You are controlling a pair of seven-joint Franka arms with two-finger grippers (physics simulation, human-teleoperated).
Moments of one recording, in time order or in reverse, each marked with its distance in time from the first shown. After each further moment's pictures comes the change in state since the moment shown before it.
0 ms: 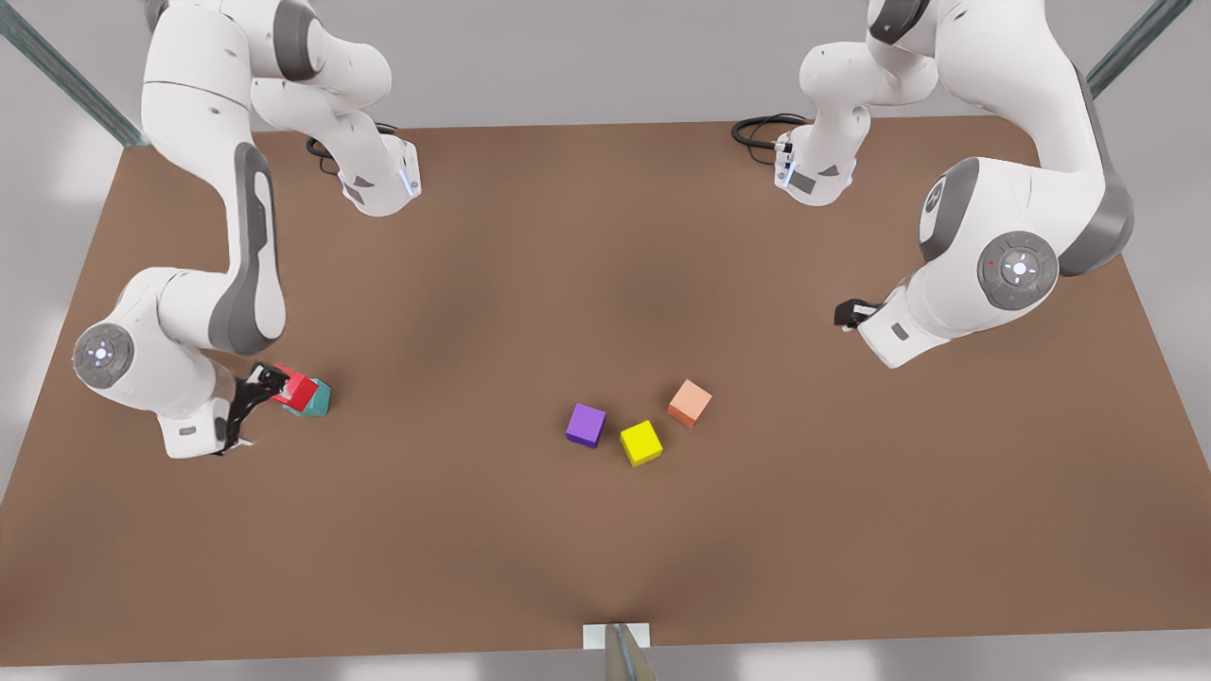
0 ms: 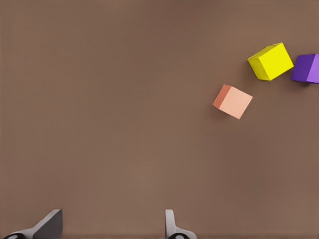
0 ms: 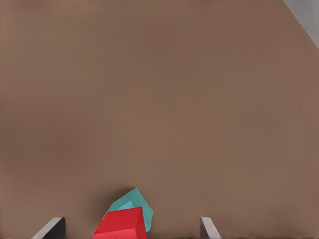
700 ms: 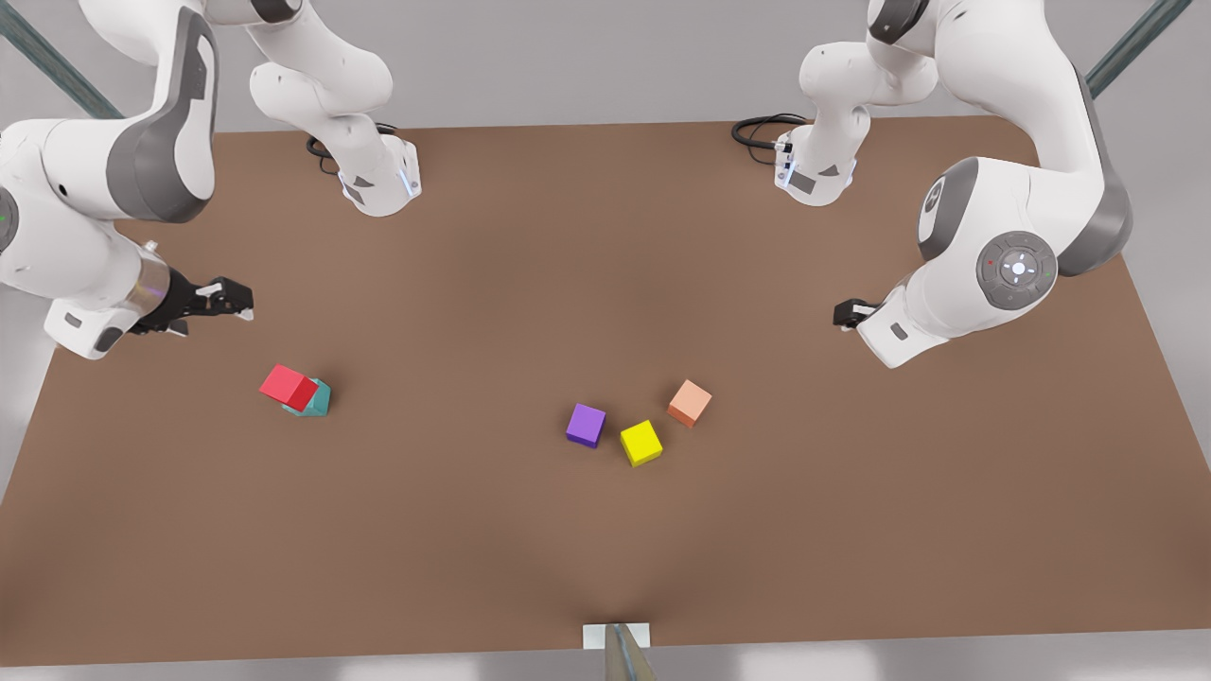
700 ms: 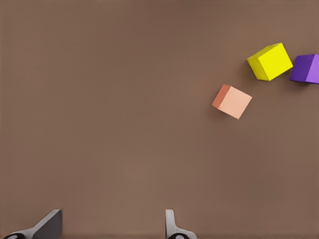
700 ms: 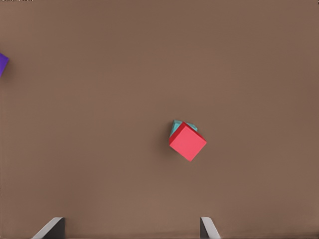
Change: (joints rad) left arm -0.002 0.000 0.000 0.000 -0.002 0.000 -0.003; right arm -0.257 -0.241 0.332 0.121 -0.174 -0.447 0.796
